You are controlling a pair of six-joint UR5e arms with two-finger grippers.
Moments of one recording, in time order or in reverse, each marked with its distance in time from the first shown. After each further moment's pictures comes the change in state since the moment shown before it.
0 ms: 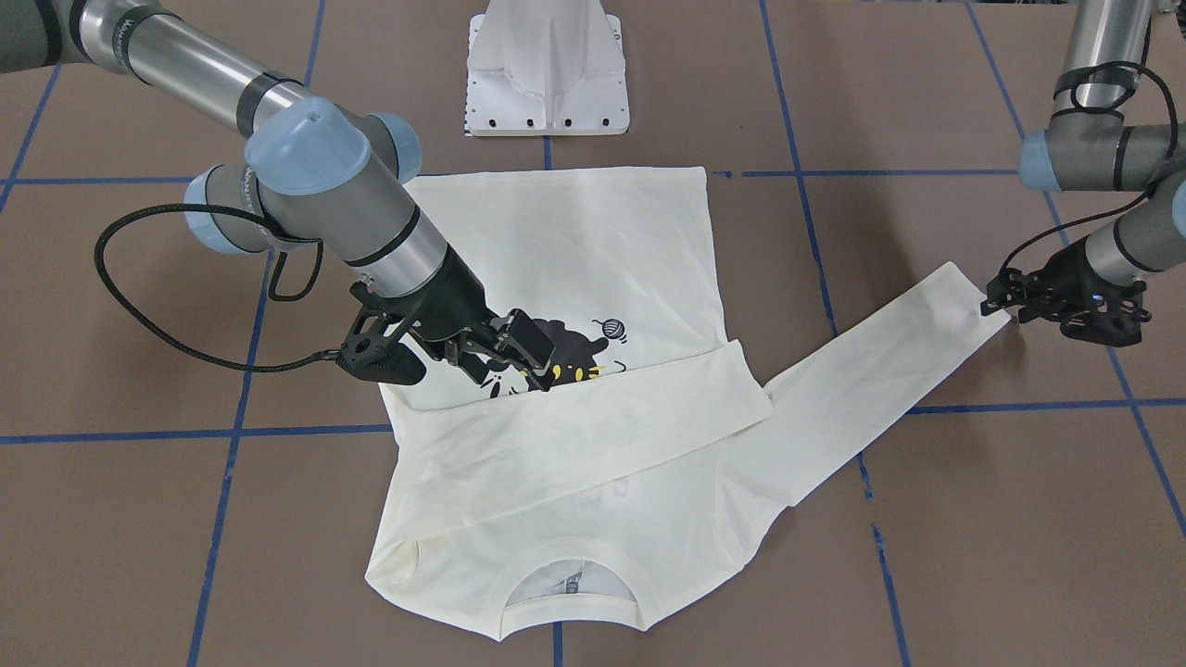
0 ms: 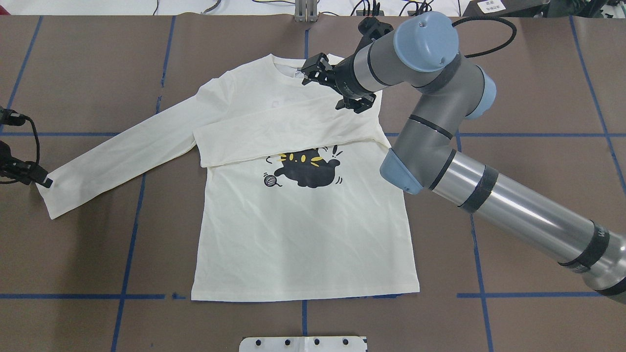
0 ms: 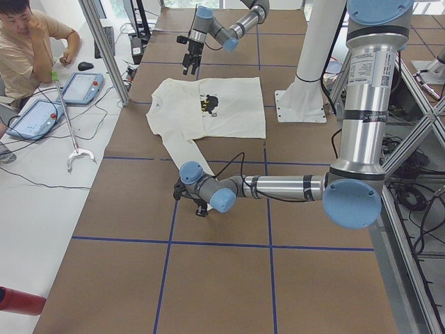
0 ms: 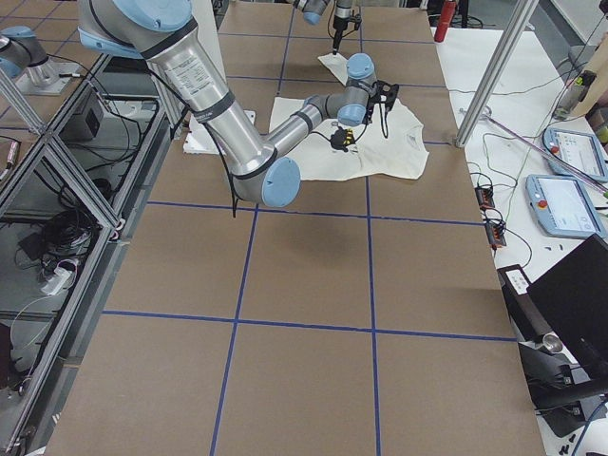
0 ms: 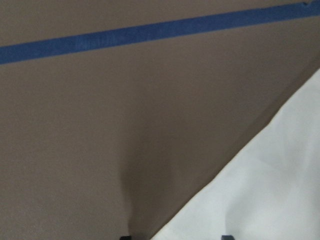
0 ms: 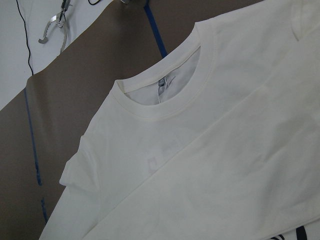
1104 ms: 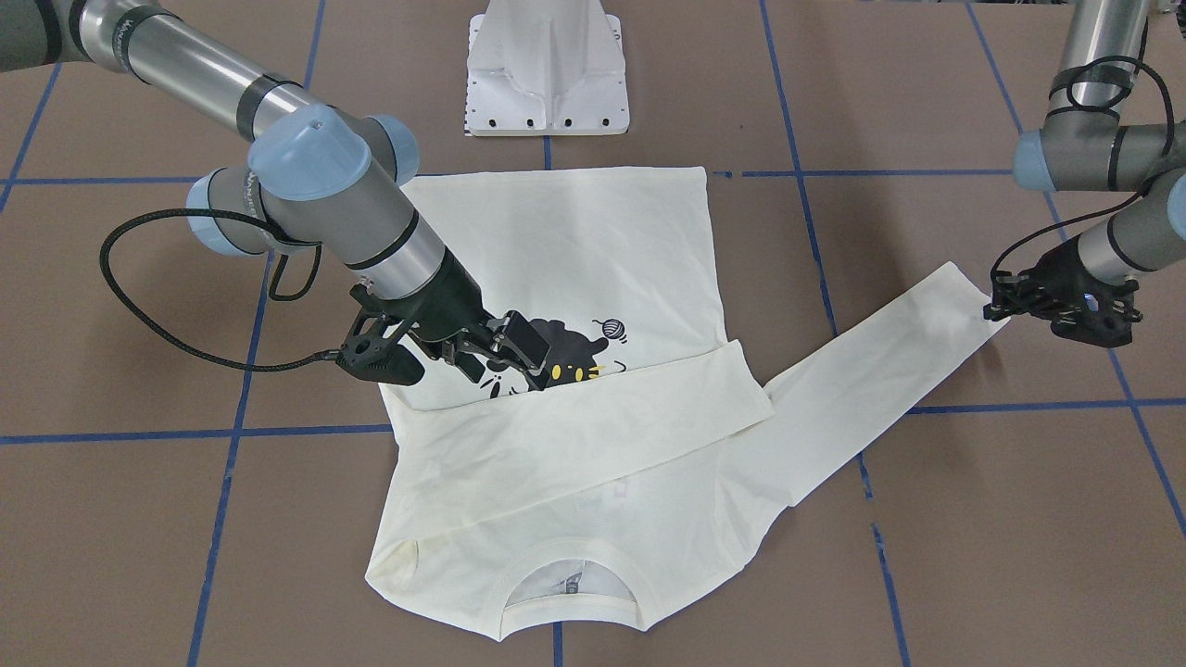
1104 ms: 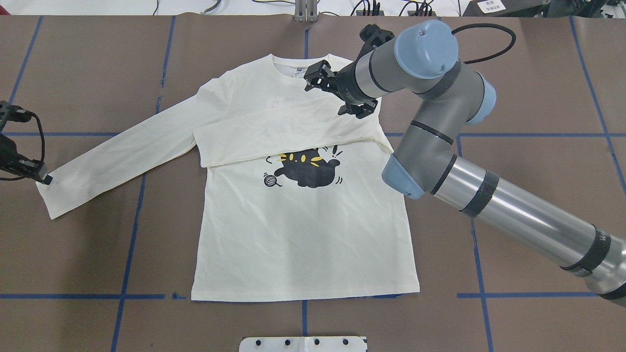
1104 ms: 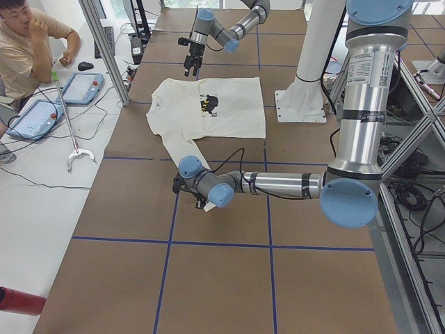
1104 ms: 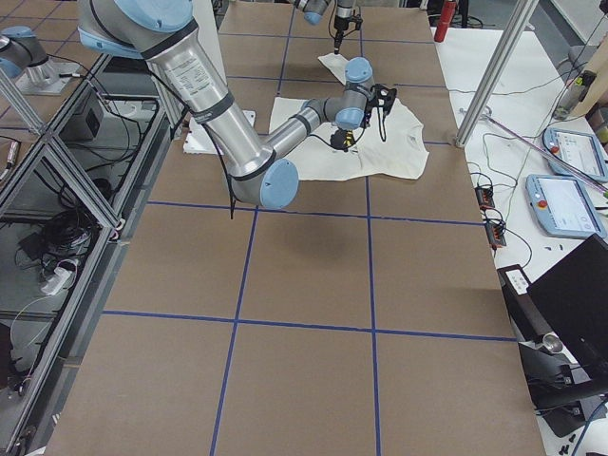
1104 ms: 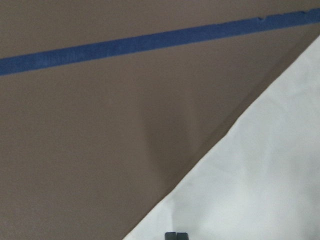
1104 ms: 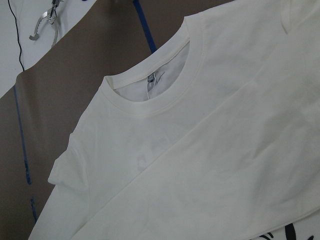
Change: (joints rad) left arm 0.004 -0.009 -0.022 0.005 -0.020 0.001; right arm -0.010 -0.015 -0.002 0.005 -0.004 0.000
